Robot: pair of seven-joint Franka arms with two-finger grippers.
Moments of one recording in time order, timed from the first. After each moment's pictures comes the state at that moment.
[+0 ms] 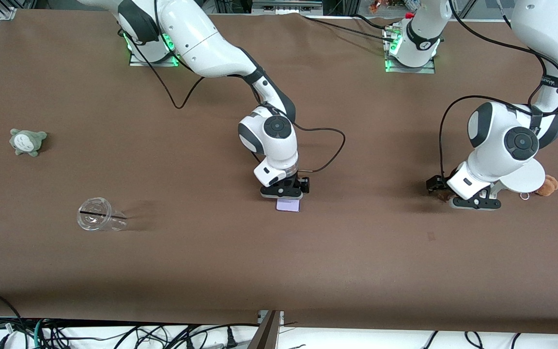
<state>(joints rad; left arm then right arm) 0.26 0.38 -0.30 -1.99 0.17 2.37 -0.11 0.83 1.06 -0.09 -1.17 -0.08 2.49 0.97</state>
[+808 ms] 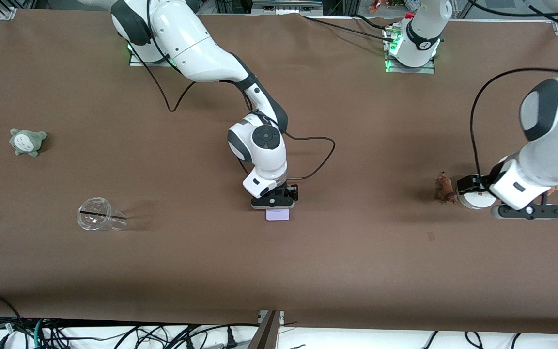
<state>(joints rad) 0.25 0.37 -0.34 -1.49 0.17 1.79 -0.13 0.78 1.05 -0.11 -1.16 -0.08 2.45 0.77</state>
